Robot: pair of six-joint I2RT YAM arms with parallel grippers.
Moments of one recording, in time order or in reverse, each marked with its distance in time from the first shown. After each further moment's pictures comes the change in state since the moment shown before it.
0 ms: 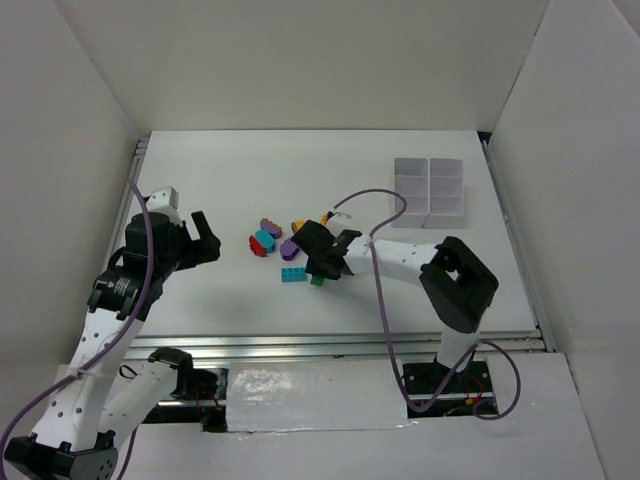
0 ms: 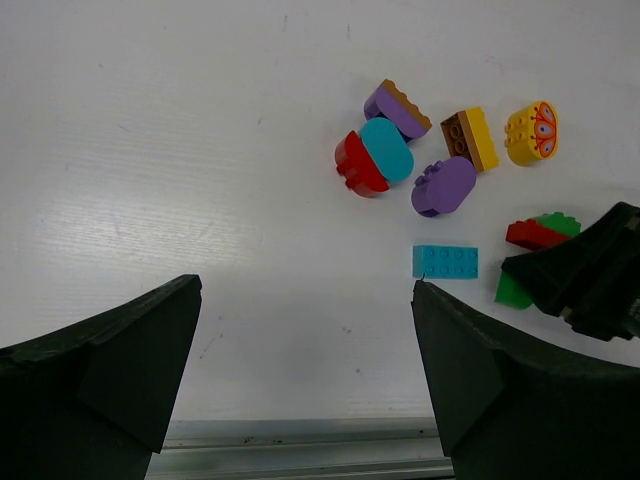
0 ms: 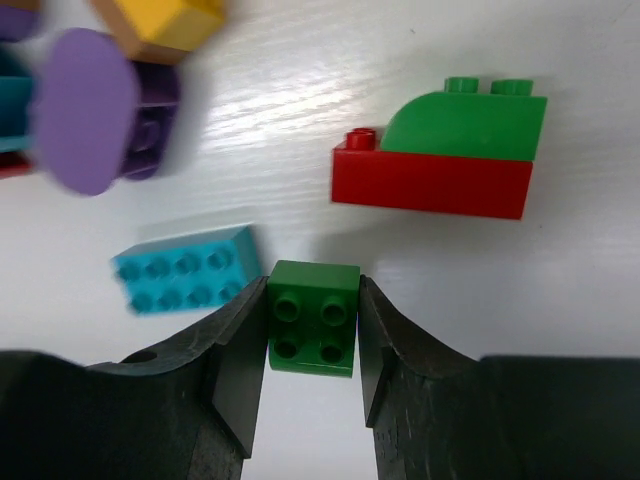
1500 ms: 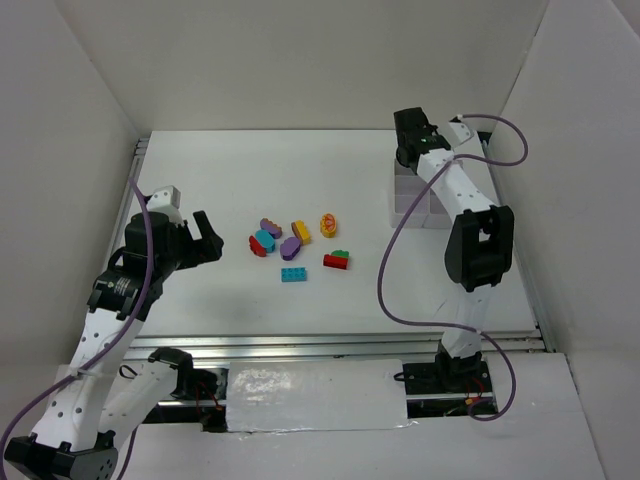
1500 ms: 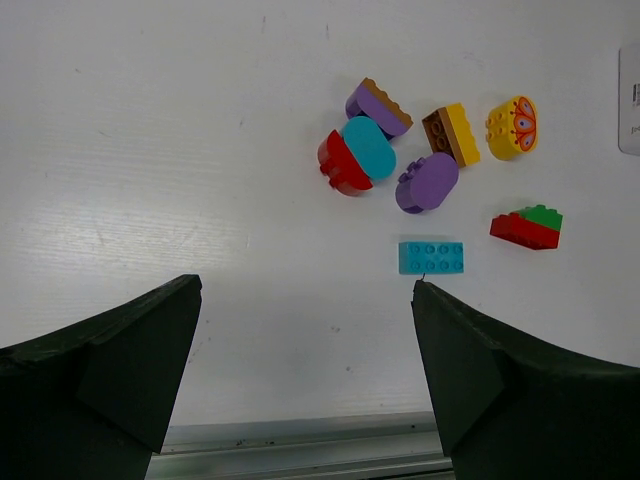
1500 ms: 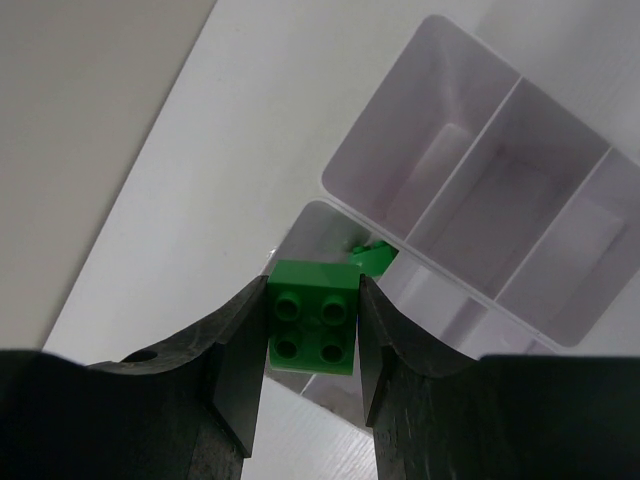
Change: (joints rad) left arm 0.000 0.000 0.000 0.014 0.036 0.004; right arm -0.705 0.138 0.607 -0.133 0.359 0.010
